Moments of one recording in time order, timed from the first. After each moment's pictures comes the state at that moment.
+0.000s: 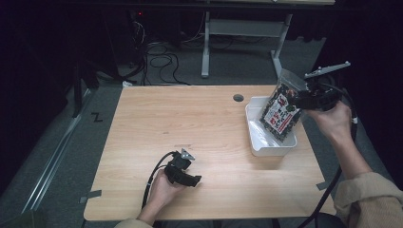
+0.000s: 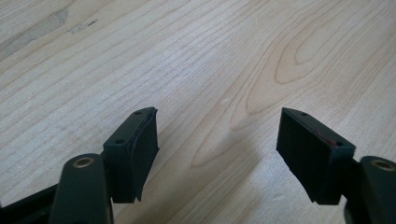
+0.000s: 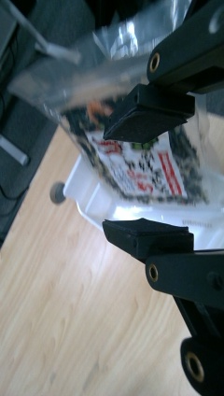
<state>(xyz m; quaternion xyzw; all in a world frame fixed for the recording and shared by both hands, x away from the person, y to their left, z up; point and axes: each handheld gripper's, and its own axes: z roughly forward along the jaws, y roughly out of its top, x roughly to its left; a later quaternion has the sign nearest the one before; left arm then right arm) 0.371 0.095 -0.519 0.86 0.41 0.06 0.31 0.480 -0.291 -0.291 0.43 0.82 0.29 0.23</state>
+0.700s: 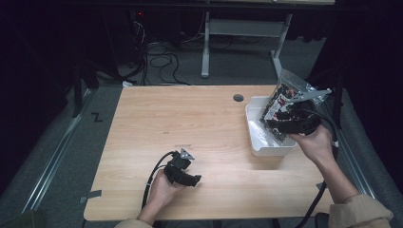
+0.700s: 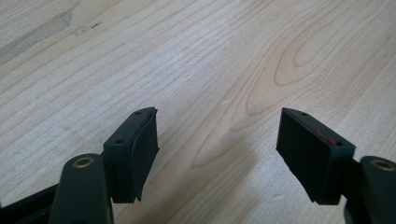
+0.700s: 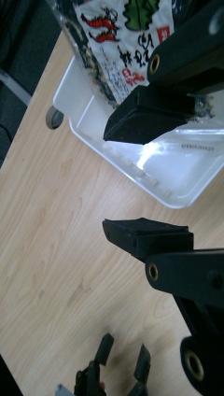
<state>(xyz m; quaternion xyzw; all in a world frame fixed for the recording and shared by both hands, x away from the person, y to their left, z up) 0.370 0.096 -0.517 0.86 0.41 0.06 0.31 0.436 -0.257 -0.331 0.38 0.84 0.34 0.16</state>
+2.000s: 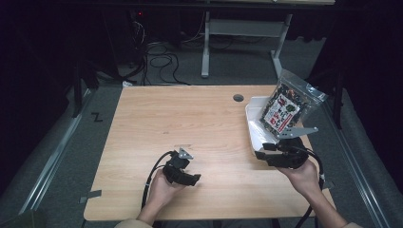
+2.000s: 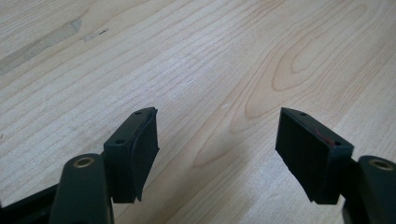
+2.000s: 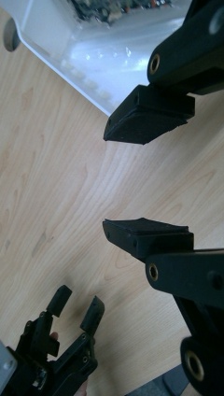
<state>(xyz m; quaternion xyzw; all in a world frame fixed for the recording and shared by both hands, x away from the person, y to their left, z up) 0.369 0.100 -0.513 0.85 0.41 0.06 0.32 0.383 -0.247 -0.406 0.36 0.85 0.38 0.11</state>
